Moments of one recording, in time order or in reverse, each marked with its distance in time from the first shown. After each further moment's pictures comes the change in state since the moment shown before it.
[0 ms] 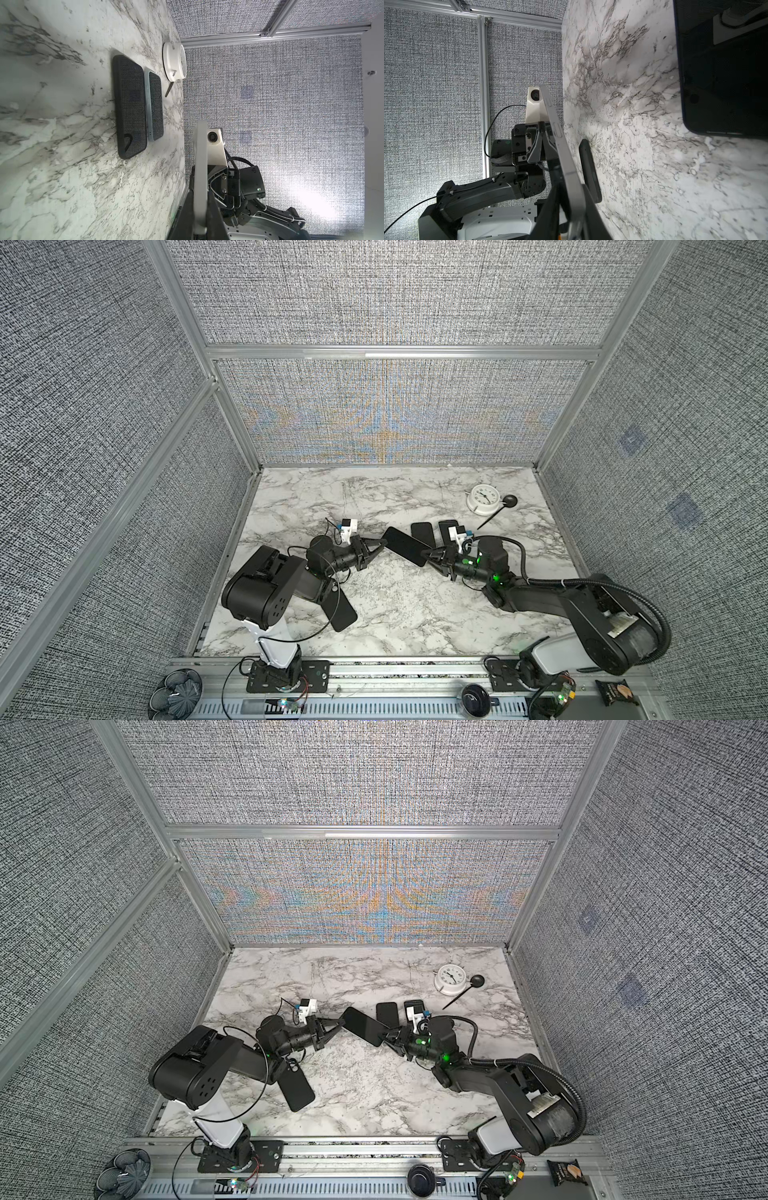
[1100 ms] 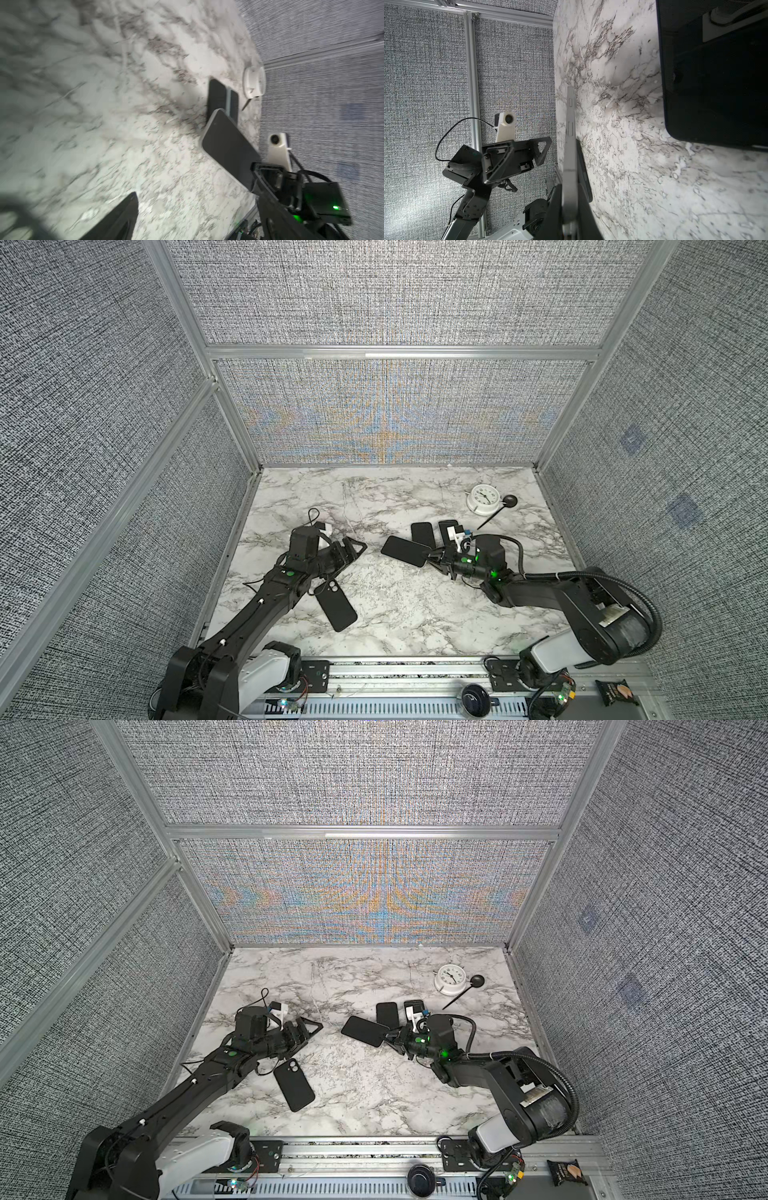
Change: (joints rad) left arm 0.079 -0.679 0.151 -1.514 -0.315 0.565; right arm -0.019 0.068 0.038 -0.039 -0.035 -0.060
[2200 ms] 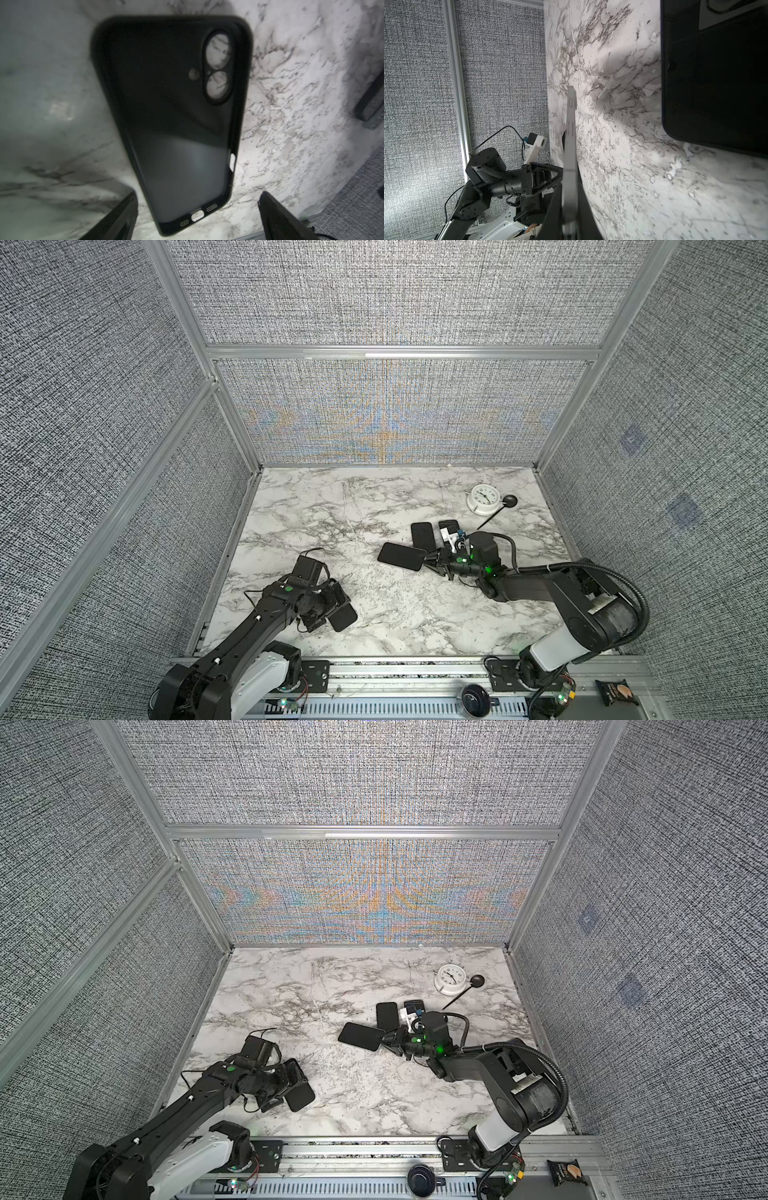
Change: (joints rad) left arm -0.035 -0.087 -0.140 -0.407 -0.121 -0.034; right arm 0.008 0.064 0.044 -0.056 -0.054 -0.066
